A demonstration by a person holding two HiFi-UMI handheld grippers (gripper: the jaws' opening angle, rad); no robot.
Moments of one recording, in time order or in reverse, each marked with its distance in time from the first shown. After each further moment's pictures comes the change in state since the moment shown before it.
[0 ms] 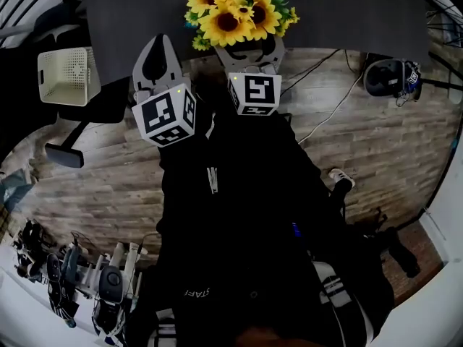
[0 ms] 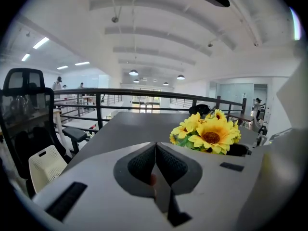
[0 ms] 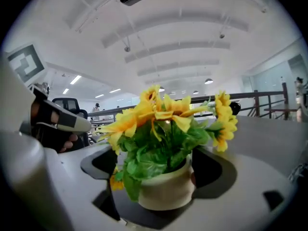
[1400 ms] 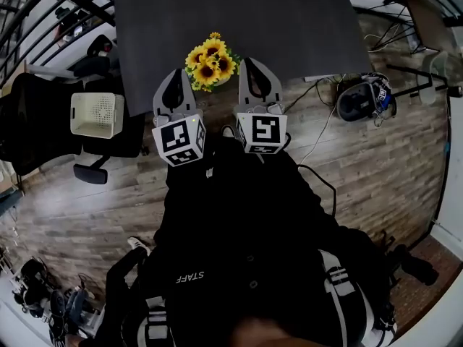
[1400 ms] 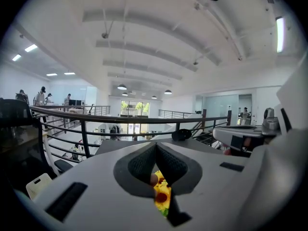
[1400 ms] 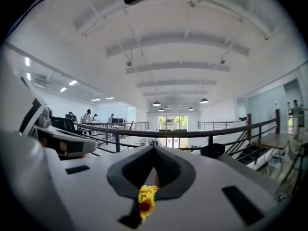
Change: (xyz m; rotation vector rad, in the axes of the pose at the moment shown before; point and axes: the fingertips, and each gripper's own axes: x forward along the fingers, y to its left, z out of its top) left arm -0.123 -0.091 0.215 0.036 -0.161 -0.143; right arm -0.149 -0.017 0.284 -0.106 -0.133 -0.097
